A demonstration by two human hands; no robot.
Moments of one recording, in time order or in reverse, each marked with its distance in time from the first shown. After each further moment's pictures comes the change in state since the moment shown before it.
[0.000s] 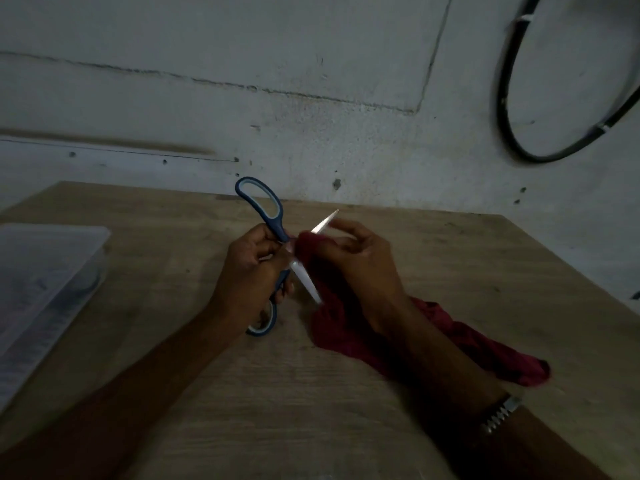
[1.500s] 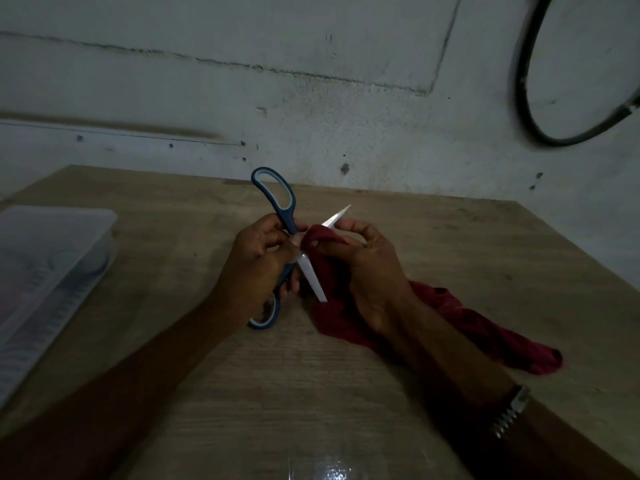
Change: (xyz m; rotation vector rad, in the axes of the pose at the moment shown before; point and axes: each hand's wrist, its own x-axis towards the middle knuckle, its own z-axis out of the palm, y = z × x) left_hand -0.007 0.001 -0.004 0.029 -0.081 -0.019; right_hand -0.003 0.009 0.004 0.297 -0.013 0.212
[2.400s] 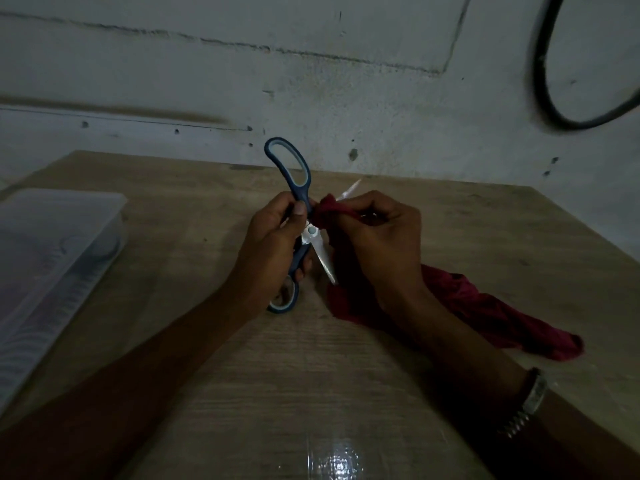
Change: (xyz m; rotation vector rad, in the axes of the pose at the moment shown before) left_hand -0.004 0.002 0.007 -0.051 0.036 0.015; right_hand -0.004 0.006 0.009 -0.442 0.128 -0.580
